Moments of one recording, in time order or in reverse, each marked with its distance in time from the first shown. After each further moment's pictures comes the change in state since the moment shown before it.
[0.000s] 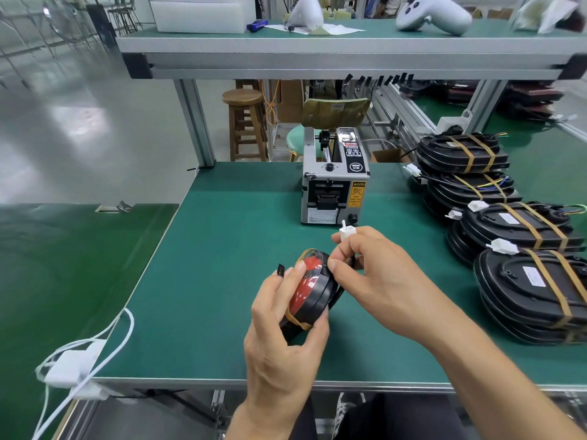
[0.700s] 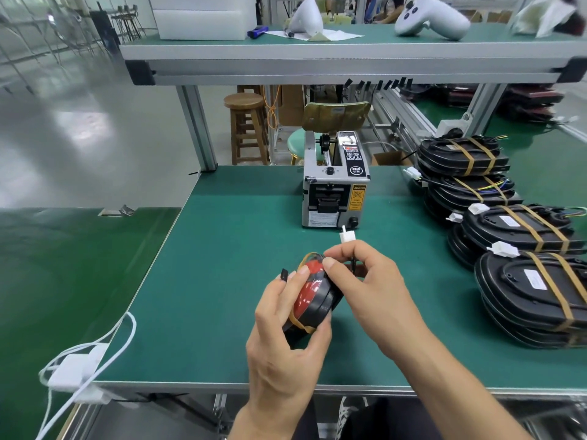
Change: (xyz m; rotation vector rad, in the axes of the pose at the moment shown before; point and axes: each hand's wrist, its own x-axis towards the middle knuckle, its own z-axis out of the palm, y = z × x) left_hand 0.000 0.004 0.000 0.048 0.013 -0.015; right_hand -0.002 0.011 0.036 0.483 0.238 0.183
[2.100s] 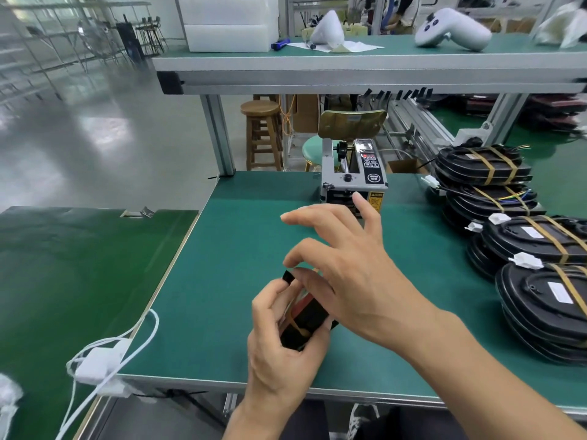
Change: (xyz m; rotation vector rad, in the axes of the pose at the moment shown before) left_hand 0.017 -0.001 -0.024 -0.259 -0.055 -0.186; right_hand 0.000 -0.068 0.013 -0.761 -0.201 -0.856
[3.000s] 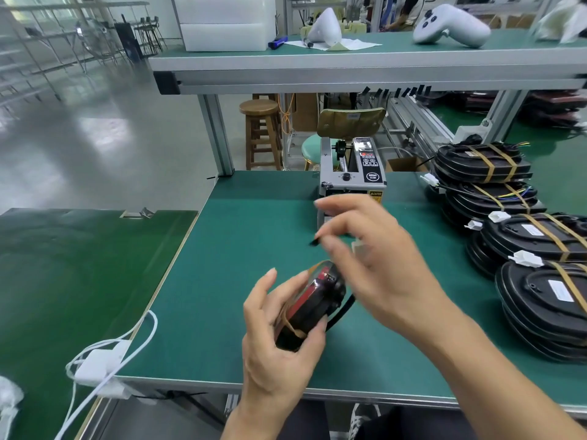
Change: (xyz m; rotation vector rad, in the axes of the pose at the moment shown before) left_hand -0.005 -0.018 -0.004 -0.044 -0.010 0.044; right_hand -0.008 0.023 0.001 0.353 0.218 0.222
